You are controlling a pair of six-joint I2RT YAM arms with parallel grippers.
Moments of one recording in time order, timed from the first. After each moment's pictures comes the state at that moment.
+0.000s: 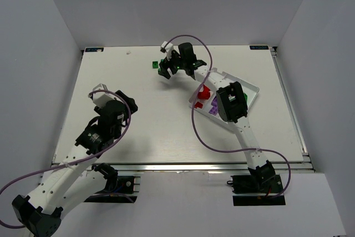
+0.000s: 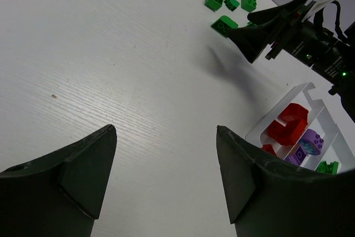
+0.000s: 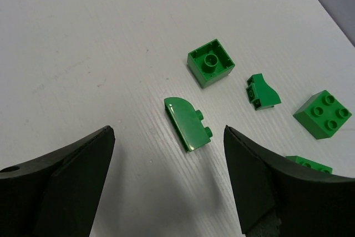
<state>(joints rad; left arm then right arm) -0.58 0.74 0.74 -0.47 -0.65 -0.84 0.55 2.62 2.30 -0.12 -0.53 -0.29</state>
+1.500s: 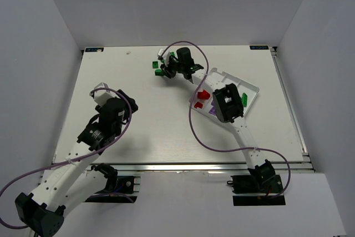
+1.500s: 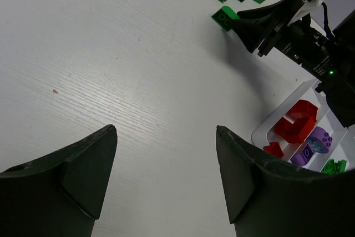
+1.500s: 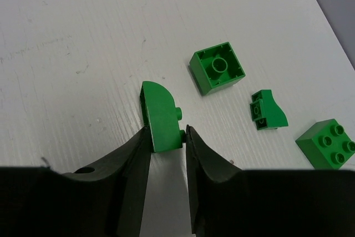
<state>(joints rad) -0.53 0.78 0.74 -0.47 -0.59 -0.84 0.56 2.73 2.36 -0.08 -0.55 -0.49</state>
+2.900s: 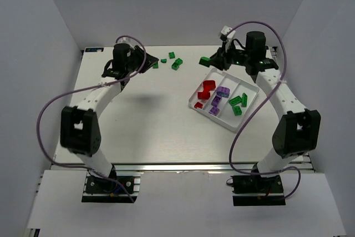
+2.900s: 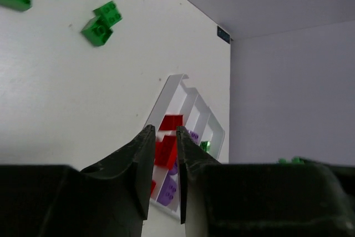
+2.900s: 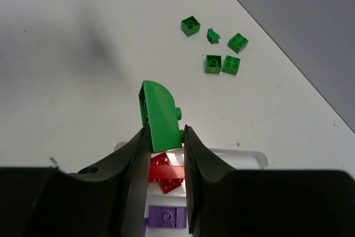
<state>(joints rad) -0.24 1.63 1.28 -0.01 0.25 -0.91 0.23 1.65 1.48 -0.23 -0.82 -0.37</state>
